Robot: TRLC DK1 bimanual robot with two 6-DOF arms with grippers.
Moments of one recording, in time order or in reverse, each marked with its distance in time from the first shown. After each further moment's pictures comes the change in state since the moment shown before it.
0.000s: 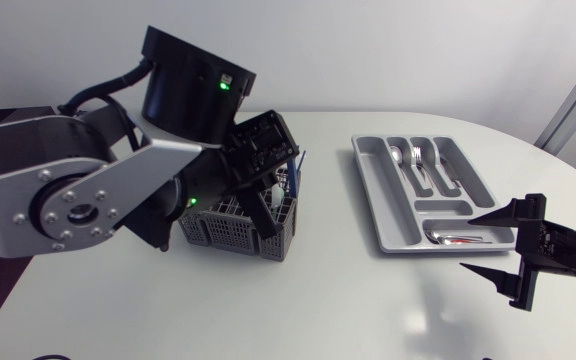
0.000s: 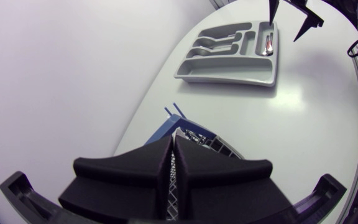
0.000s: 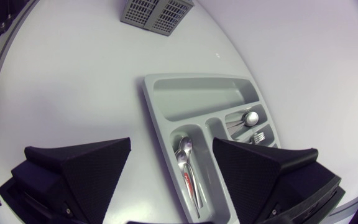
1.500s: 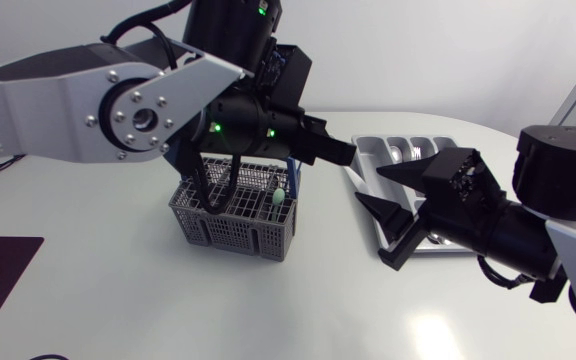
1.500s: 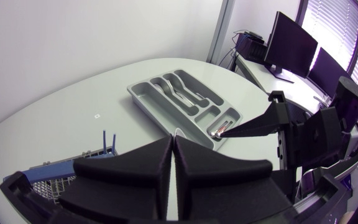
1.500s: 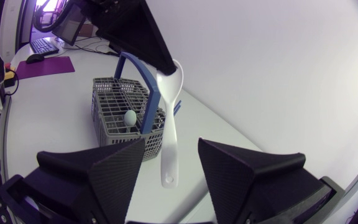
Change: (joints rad) left arm 0.071 0.179 0.261 -0.078 0.420 -0.760; right arm 0.995 -0.345 -0.066 0.541 0.626 1.296
